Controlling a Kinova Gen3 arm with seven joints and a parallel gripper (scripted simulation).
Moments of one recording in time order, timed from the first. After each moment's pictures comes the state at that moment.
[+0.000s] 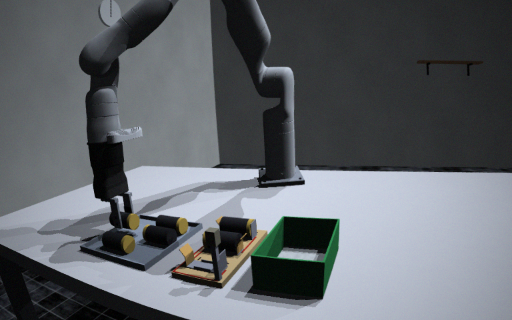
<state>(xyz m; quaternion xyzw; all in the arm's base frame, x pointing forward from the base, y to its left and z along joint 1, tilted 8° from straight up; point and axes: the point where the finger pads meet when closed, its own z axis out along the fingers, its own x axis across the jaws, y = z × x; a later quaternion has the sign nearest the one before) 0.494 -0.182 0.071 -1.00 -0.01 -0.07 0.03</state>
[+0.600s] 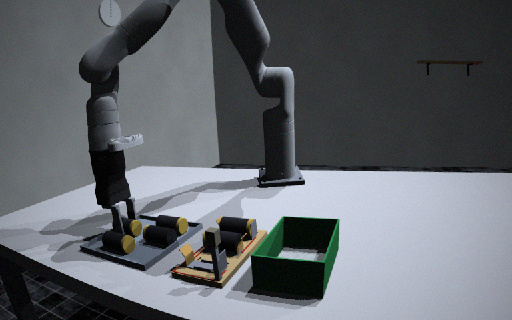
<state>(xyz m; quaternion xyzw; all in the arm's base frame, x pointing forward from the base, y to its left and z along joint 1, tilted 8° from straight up) 0.491 -0.183 0.055 -1.00 -0.01 -0.06 0.03</state>
